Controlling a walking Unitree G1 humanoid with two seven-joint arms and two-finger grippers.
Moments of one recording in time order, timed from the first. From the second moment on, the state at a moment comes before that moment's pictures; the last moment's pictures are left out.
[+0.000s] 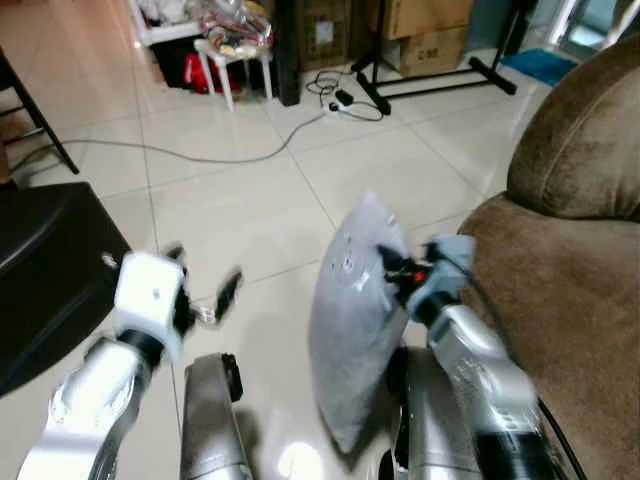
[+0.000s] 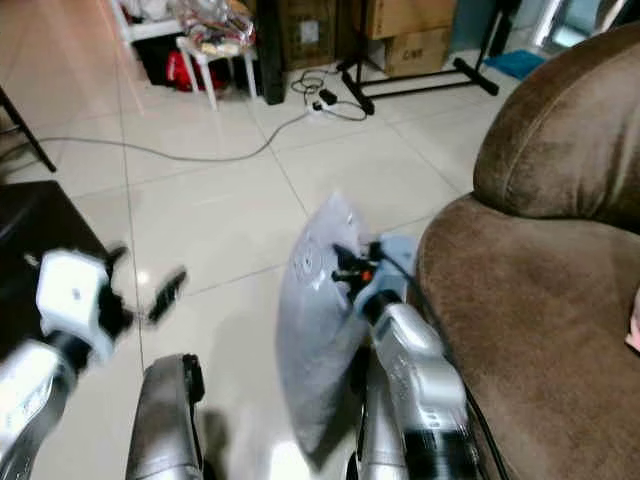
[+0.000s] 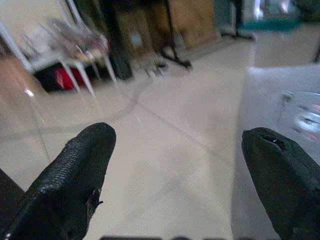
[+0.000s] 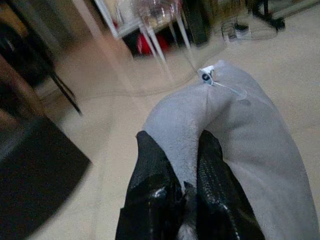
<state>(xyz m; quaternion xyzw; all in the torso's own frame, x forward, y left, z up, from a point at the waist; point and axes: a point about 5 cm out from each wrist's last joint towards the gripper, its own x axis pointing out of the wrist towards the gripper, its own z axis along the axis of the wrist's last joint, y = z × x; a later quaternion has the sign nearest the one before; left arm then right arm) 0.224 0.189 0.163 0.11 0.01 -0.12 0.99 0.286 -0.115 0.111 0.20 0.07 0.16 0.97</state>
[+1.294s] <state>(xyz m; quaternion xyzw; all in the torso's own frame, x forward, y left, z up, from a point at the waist) 0.250 0.182 0.170 0.12 -0.04 -0.06 0.99 0.292 -0.118 0.171 0.16 0.00 0.11 0.98</state>
